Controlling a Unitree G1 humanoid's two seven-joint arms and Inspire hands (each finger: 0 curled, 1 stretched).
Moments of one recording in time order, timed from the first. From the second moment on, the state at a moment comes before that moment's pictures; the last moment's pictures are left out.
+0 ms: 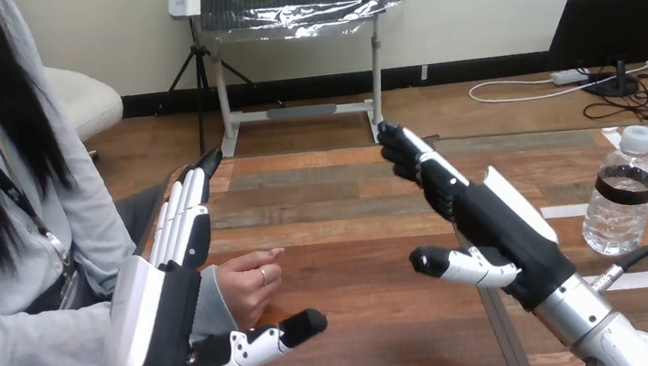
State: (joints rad) left arm 0.15 0.27 -0.03 0.23 0.54 -0.85 0.35; right arm -0.36 -0.20 -0.05 1.01 0.06 -1.10 0.53
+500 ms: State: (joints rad) left arm 0.15 0.28 -0.03 0.25 0.48 -0.88 0.29; right arm -0.37 -0.20 -0.09 1.01 0.06 -1.12 0.35
